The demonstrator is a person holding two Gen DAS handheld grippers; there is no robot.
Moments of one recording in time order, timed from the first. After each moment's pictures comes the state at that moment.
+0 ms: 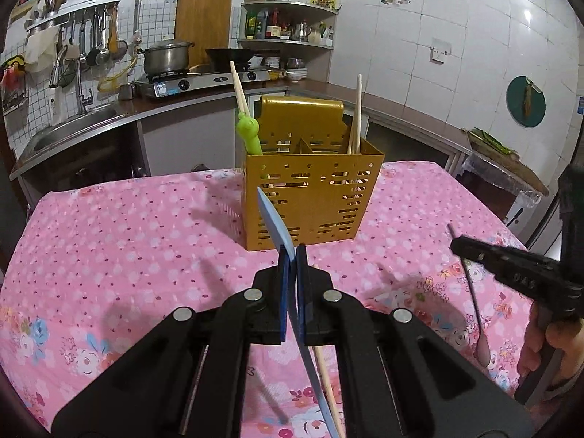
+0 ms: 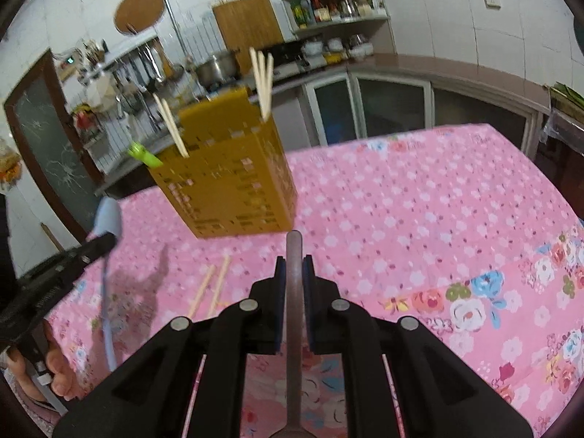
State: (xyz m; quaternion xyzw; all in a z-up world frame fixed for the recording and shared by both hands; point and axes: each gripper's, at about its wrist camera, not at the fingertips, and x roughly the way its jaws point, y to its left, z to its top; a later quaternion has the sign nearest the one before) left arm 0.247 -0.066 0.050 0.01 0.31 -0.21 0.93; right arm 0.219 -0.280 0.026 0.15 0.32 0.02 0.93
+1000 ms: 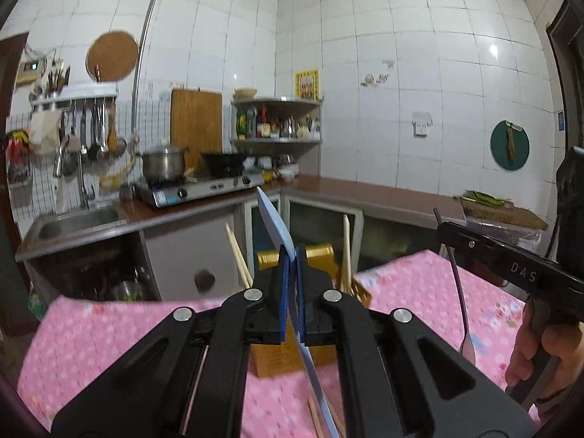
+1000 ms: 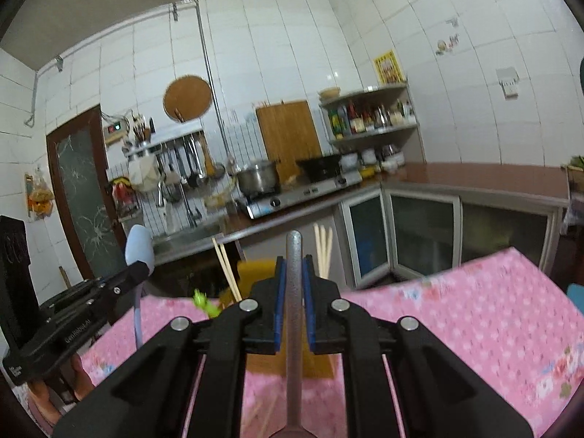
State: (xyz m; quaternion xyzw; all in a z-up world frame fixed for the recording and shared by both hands) left arm 0.257 -0.075 0.137 0.02 0.11 -0.22 0.97; right arm 0.230 -0.266 0.130 0.13 0.10 0.05 0.99
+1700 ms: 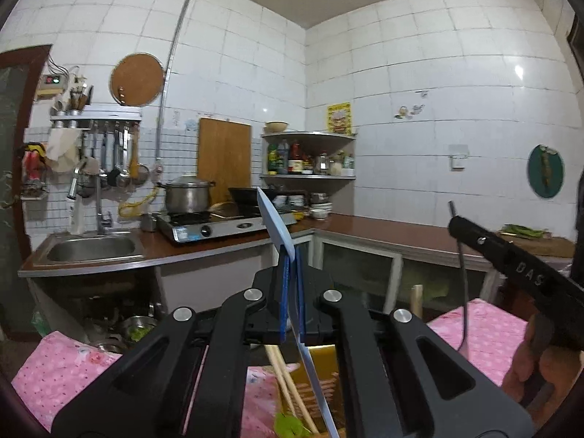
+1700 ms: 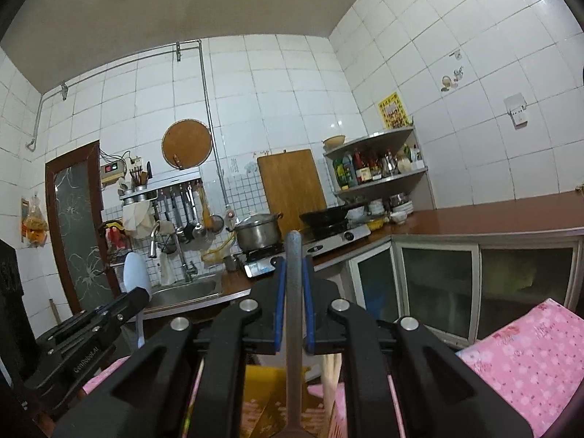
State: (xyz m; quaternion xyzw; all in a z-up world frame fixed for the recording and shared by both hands) left arm 0.357 -0.099 0.131 0.00 0.04 -0.15 0.99; right arm 0.342 -0.265 0.139 0.13 -0.01 0.04 0.99
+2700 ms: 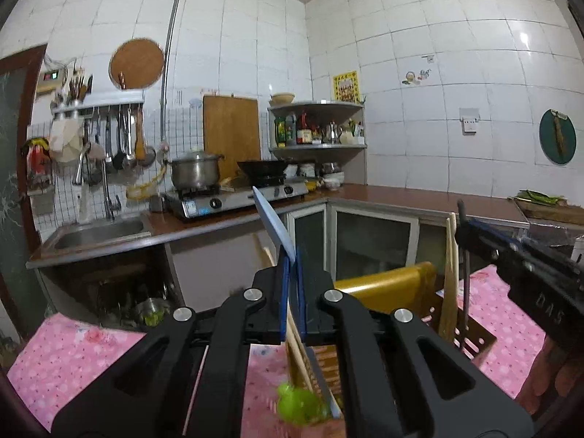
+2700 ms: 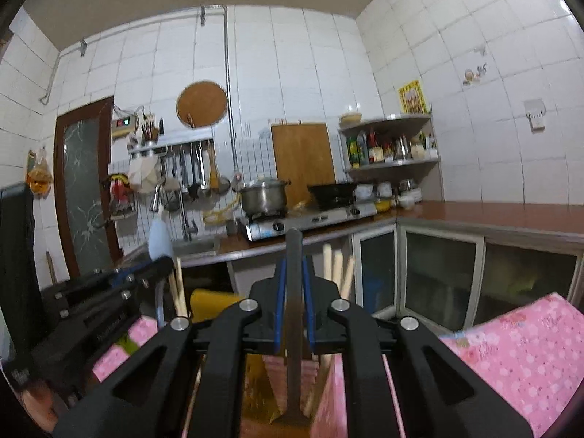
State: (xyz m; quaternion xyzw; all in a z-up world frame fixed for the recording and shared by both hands) left arm 0.375 -0.105 0.085 0.03 0.09 -0.13 0.99; right arm 0.353 -0.245 0.084 0.08 0.05 0.06 0.99
